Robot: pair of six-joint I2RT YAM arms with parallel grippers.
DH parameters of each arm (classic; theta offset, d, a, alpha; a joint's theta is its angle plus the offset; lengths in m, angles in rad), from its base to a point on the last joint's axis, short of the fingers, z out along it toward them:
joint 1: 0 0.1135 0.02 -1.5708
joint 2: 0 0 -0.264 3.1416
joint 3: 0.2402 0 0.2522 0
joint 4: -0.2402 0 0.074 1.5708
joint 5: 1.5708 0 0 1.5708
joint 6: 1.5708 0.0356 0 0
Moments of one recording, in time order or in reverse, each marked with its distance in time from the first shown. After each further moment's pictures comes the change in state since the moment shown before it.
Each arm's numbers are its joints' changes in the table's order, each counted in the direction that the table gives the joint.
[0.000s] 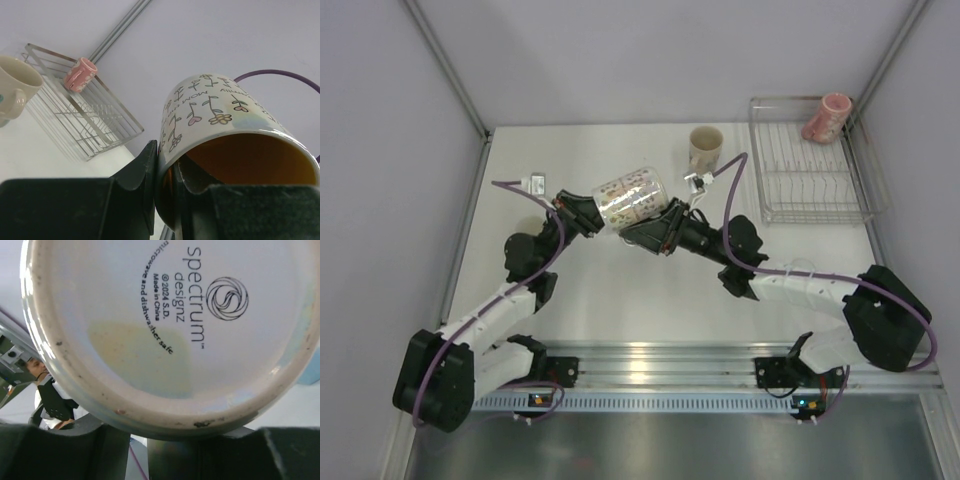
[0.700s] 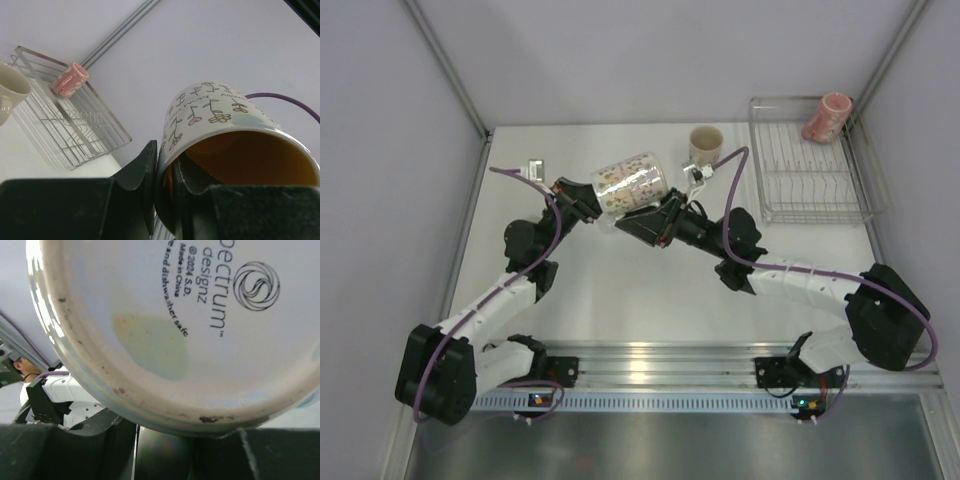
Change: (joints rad) left arm 0.006 0.035 0.099 -0.068 -0.031 -0.079; right arm 0.002 0.010 0.076 -0.038 0.004 -0.079
